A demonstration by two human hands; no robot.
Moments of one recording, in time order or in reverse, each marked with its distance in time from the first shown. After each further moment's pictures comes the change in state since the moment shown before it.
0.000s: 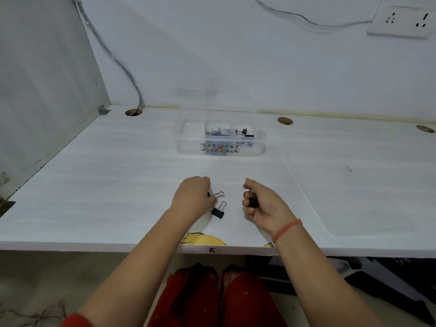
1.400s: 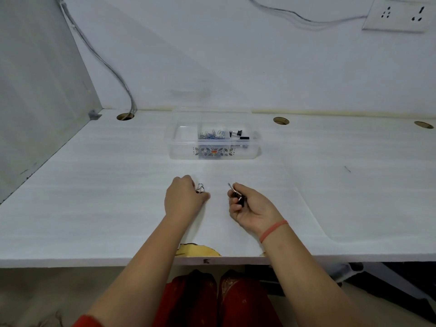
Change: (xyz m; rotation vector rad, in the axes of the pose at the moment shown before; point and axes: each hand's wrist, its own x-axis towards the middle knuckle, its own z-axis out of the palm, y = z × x) left_hand 0.022 -0.005 0.014 -0.261 0.159 -0.352; right_hand 0.033 0.005 0.008 0.369 -0.111 0.152
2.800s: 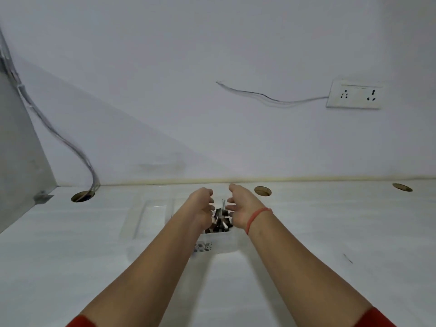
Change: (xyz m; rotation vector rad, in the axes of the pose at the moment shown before) left_hand 0.173 0.170 0.010 -1.046 -0.518 -0.445; right_hand 0.088 -0.189 0.092 -0.435 0.236 -0.229
